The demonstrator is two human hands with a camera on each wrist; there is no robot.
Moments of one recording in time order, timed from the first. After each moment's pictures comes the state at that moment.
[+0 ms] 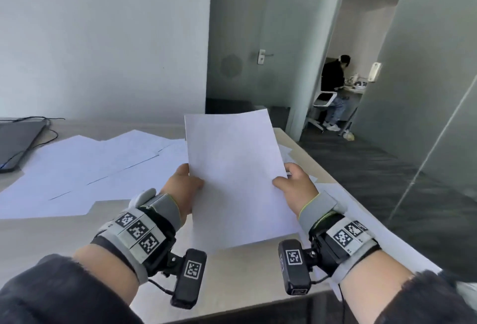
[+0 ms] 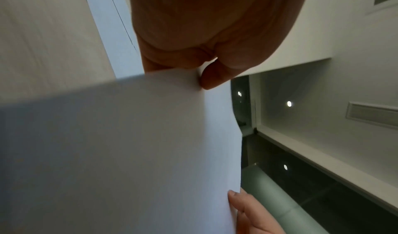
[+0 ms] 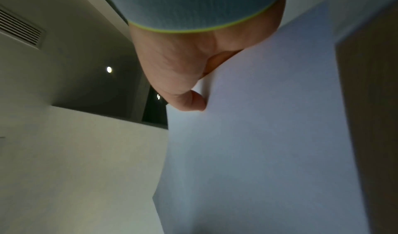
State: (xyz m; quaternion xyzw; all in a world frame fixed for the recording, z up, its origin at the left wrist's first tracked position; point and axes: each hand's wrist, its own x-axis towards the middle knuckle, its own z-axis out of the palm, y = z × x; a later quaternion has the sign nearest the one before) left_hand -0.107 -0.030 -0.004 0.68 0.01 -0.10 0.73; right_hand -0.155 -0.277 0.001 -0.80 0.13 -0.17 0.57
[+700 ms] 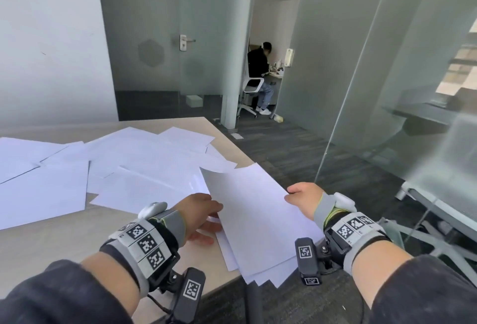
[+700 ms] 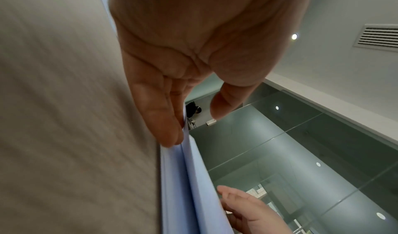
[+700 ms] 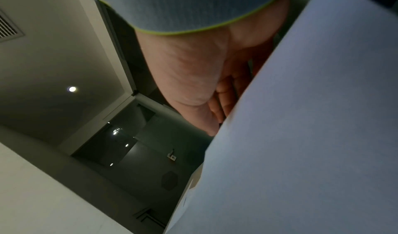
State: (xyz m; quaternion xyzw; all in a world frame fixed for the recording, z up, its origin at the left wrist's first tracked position) left_hand -0.160 -0.209 -0.026 0.73 -0.09 -0.35 0.58; right_hand -0.252 -0.495 -0.043 -0.88 0.32 -0.11 0.34
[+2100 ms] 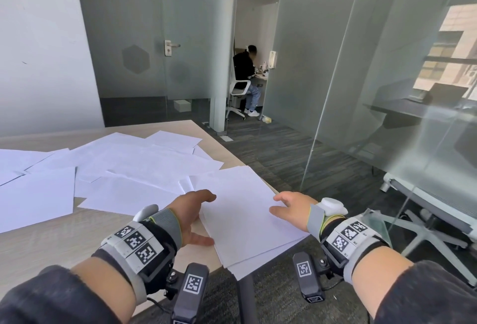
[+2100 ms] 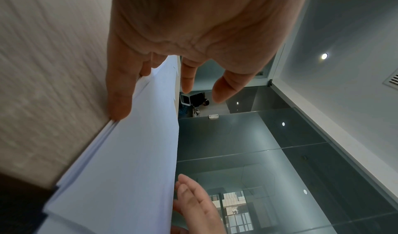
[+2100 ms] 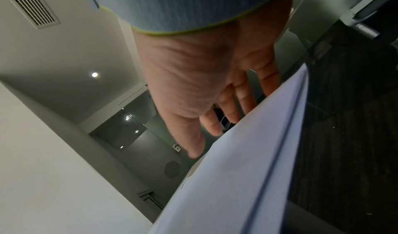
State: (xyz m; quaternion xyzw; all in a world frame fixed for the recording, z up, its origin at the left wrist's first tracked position) left_hand -0.189 -0.220 -0.018 0.66 0.02 -0.36 0.66; right_hand -0.310 -0.472 -0.041 -0.94 0.28 -0.01 0.21
